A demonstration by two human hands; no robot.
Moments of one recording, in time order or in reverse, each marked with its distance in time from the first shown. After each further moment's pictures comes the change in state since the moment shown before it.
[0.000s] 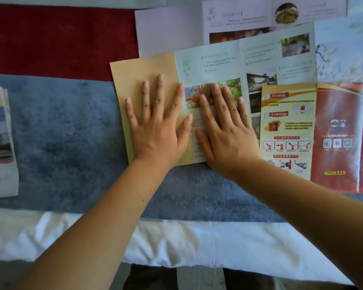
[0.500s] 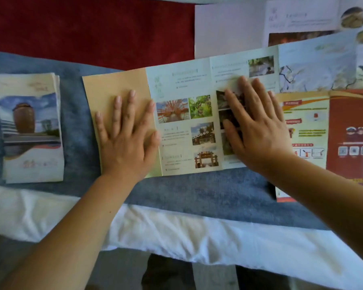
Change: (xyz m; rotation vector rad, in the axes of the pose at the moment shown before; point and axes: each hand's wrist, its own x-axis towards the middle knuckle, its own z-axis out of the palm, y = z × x) left_hand -0.054 -0.157 0.011 0.047 0.051 -0.027; right_hand 0.028 -0.033 -0.001 -0.024 -0.047 0.010
